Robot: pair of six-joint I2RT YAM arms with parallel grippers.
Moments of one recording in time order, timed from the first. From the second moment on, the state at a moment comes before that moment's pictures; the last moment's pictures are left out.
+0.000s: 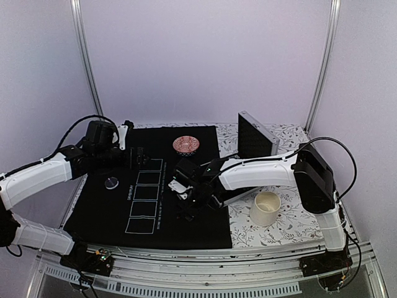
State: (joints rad) left arm -0.49 1.19 0.85 -0.28 0.01 -0.26; right arm 1.13 2.22 1.71 -0.64 0.00 0.15
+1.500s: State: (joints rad) left arm -0.49 1.17 0.83 -0.27 0.13 -0.24; right arm 1.13 2.06 1.51 -0.50 -0.03 0.08
